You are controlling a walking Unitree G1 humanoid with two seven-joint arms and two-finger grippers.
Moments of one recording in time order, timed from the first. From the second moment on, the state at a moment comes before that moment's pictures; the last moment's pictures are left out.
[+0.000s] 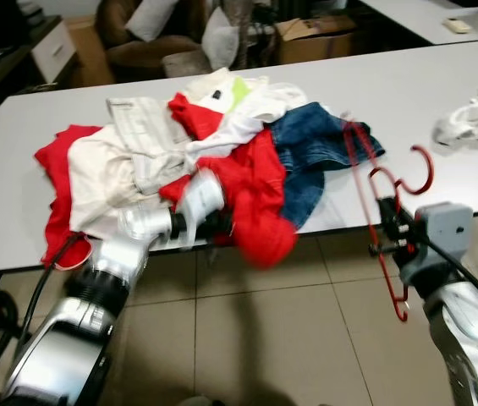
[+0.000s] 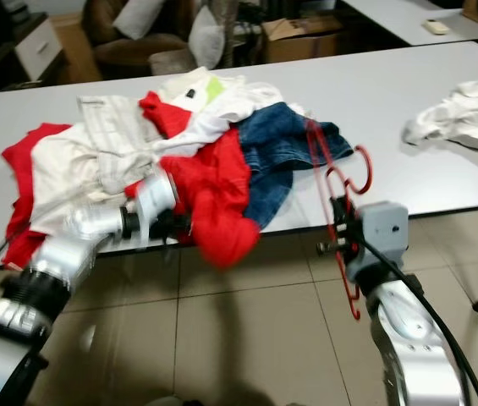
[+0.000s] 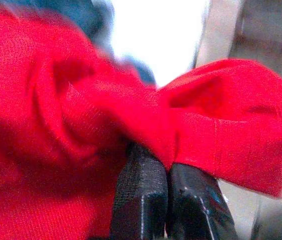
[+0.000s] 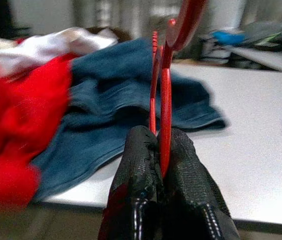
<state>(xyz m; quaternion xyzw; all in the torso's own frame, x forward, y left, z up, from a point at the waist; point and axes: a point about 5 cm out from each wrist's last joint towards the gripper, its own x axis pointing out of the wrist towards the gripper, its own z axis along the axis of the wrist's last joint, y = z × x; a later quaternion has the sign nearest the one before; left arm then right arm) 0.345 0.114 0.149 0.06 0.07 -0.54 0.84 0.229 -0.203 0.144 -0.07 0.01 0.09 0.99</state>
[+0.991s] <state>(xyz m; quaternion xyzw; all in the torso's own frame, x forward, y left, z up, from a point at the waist) 0.389 0.137 0.260 -0.44 0.01 -0.38 0.81 0.203 -0.162 0.163 0.04 -0.01 0.33 0.94</state>
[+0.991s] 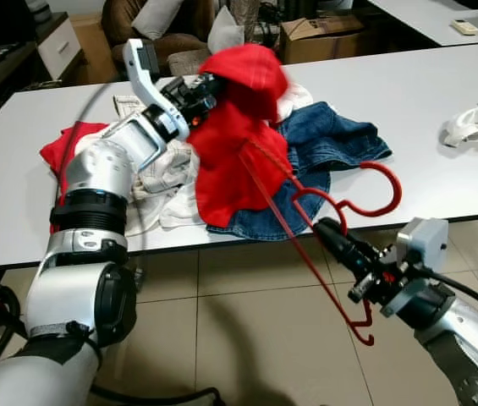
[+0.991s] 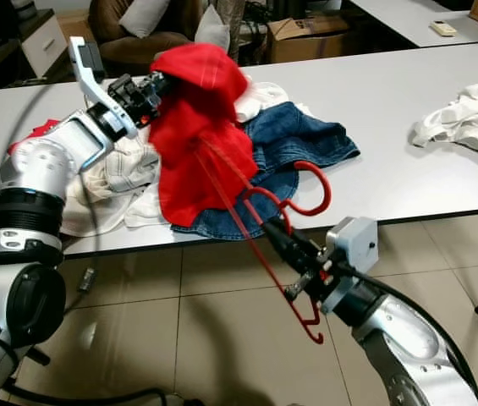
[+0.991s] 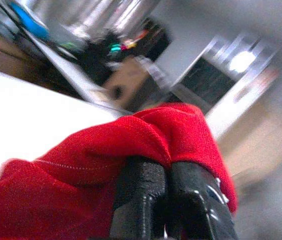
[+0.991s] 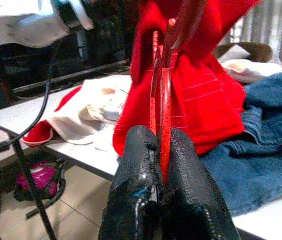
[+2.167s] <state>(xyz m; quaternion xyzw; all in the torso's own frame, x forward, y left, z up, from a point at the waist) 0.391 0.221 0.183 0.01 0.09 -0.05 0.99 0.218 -0.174 0.171 0.07 -0.03 0.26 0.96</state>
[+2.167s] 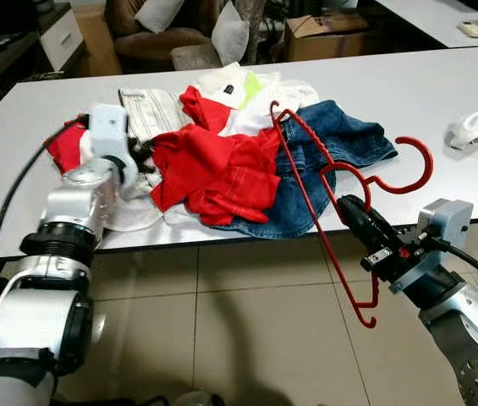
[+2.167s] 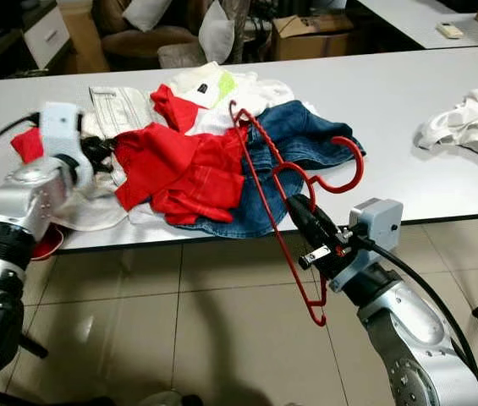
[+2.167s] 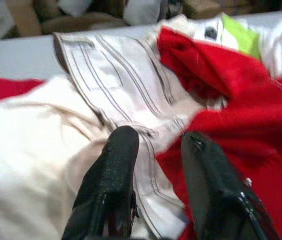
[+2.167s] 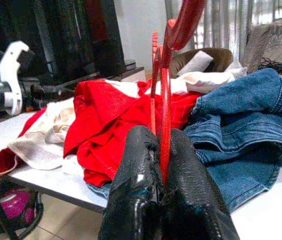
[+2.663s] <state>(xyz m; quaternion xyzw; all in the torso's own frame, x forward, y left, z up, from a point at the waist) 0.361 0.165 0.175 0.10 0.00 -0.30 0.95 0.221 -0.180 0.164 0.06 -0.01 0.22 0.97</state>
